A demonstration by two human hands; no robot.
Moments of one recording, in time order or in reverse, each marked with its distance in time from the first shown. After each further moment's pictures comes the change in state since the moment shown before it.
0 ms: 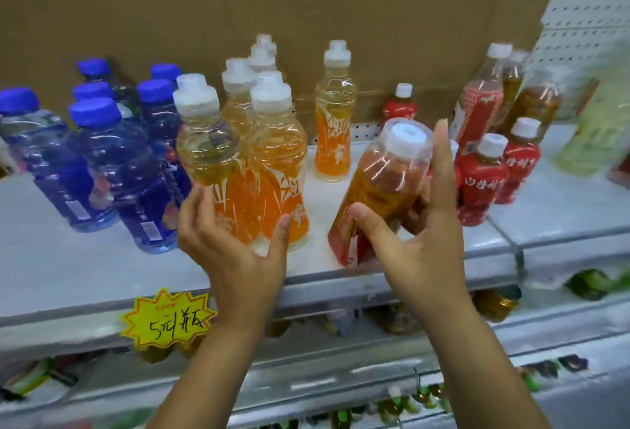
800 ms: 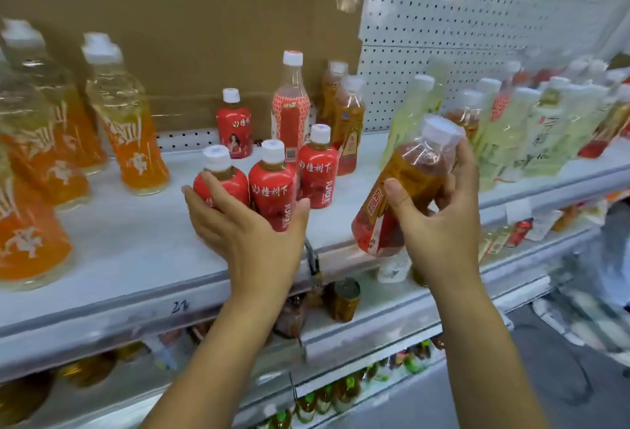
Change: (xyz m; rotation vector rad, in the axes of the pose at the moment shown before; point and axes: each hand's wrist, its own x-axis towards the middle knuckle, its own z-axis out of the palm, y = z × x) left_hand -0.082 0.227 0.169 -0.108 -0.373 -0.326; right_hand 0.035 0.066 -0.269 -0.201 0.368 0.180
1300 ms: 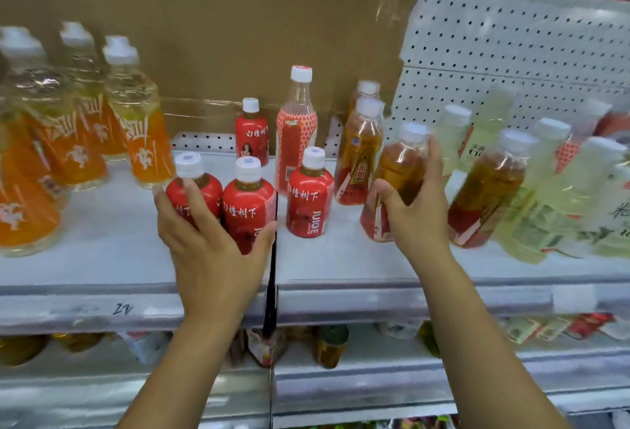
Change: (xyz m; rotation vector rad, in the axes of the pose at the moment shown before) left_hand 0.001 -0.005 0.037 0.355 0.224 0.022; right_hand 0.143 0.082 0.028 -0.085 -0.325 -0.135
